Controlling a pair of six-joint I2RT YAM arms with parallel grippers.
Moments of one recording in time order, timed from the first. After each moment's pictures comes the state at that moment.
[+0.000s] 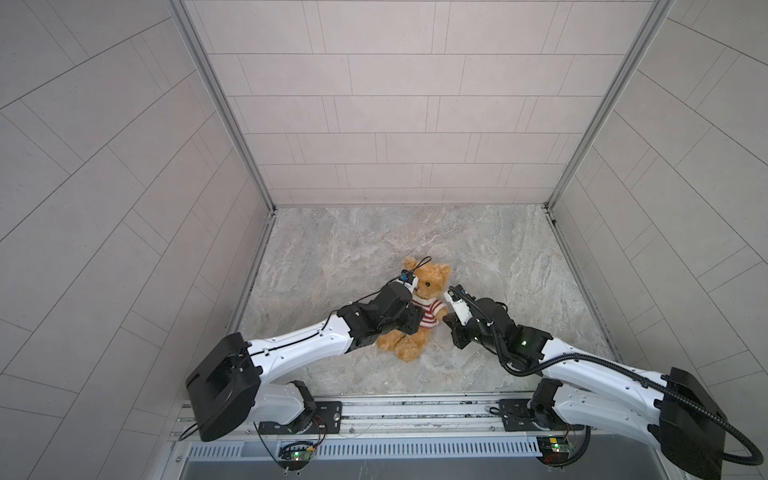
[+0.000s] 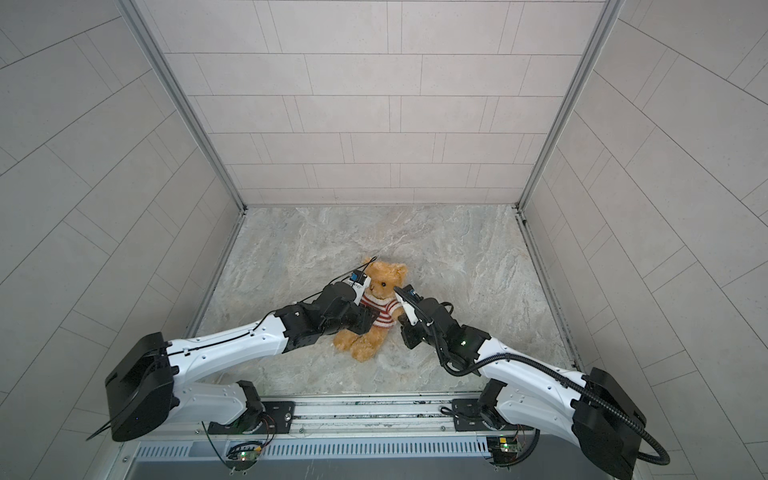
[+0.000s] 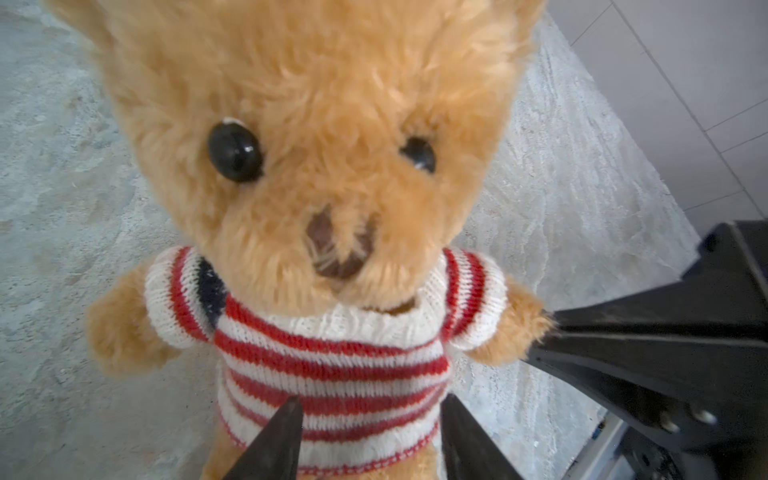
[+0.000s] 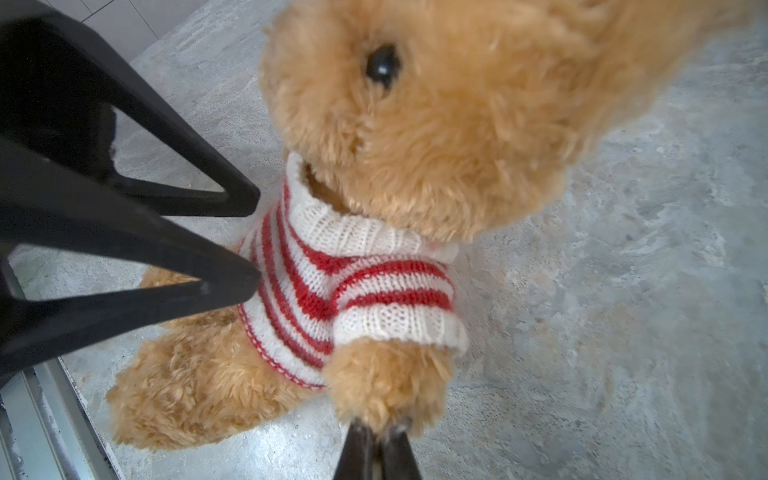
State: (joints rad) left arm -0.92 1.35 0.78 -0.18 -0.08 -0.48; right arm 0.80 1.00 0.47 -0.09 0.04 0.23
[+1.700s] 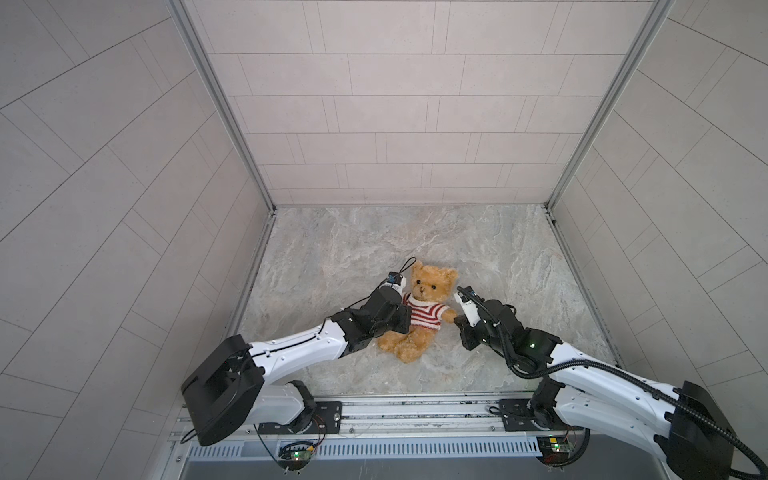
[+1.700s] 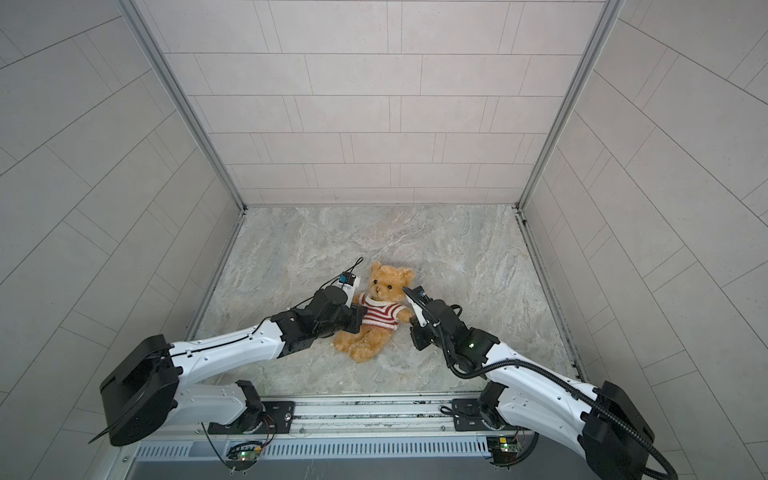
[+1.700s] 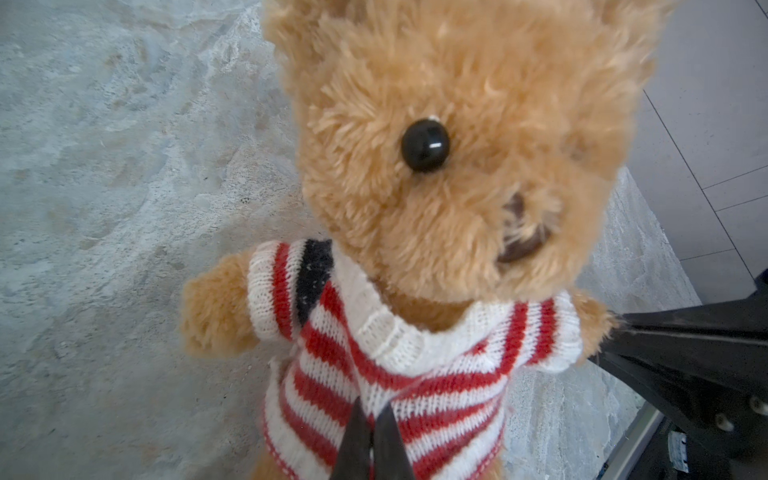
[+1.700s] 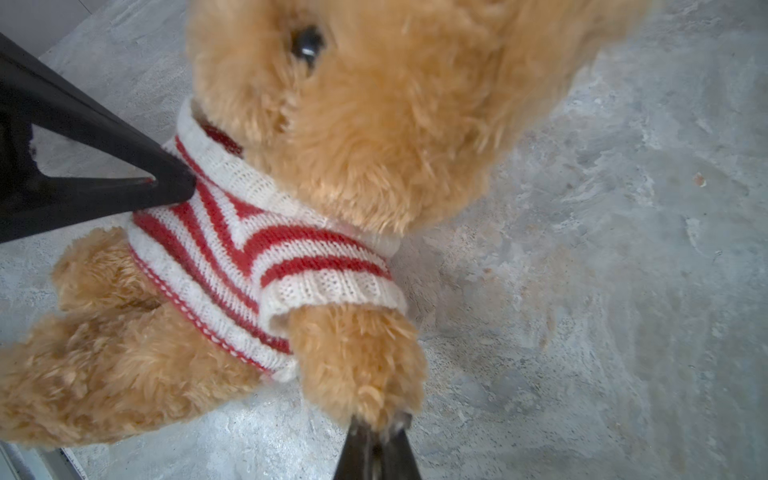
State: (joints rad) left arm -0.86 1.30 0.64 -0.04 -0.06 -0.57; right arm 0.75 0.92 0.44 -0.20 0.08 0.24
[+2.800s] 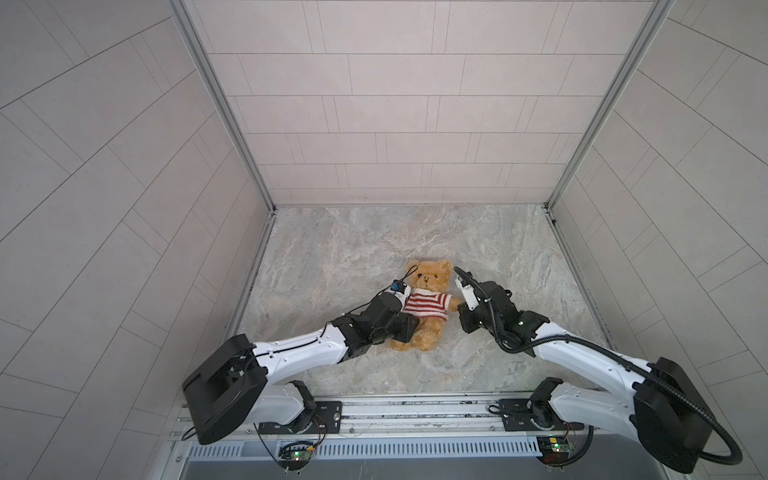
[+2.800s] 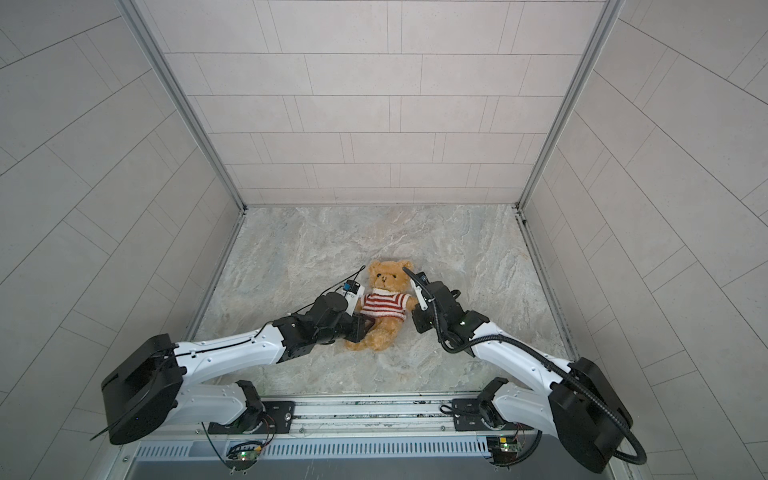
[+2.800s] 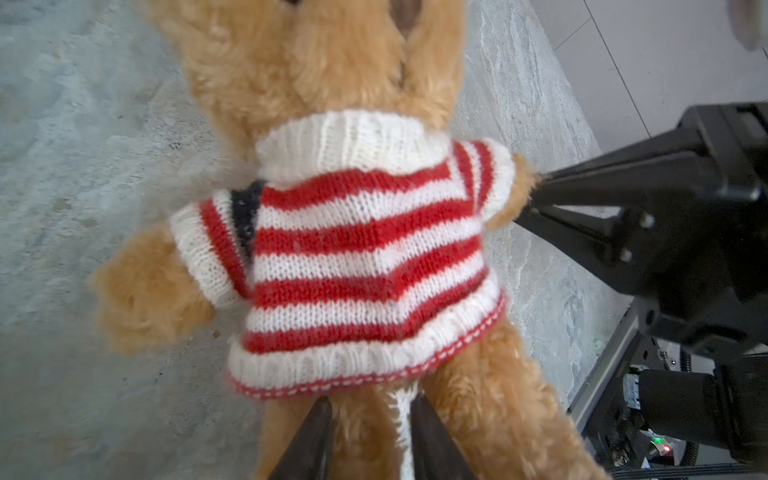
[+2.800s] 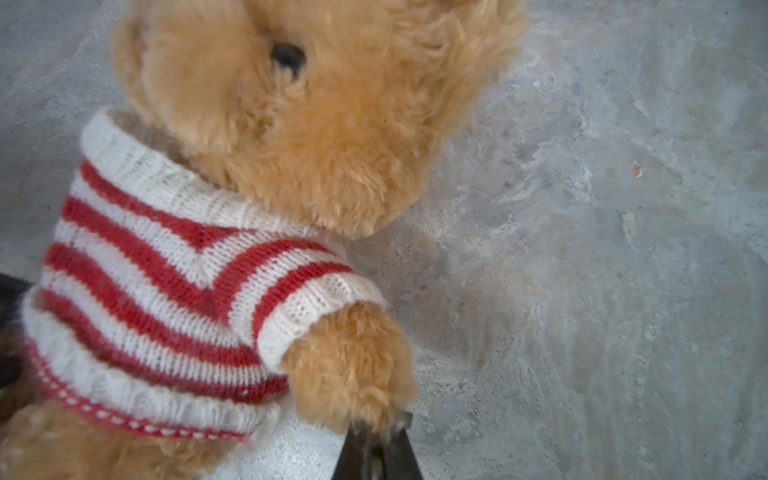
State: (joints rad) left arm -0.90 1.30 0.58 0.02 0.06 -0.60; right arm 0.58 1.16 0.57 -0.20 0.04 0.18
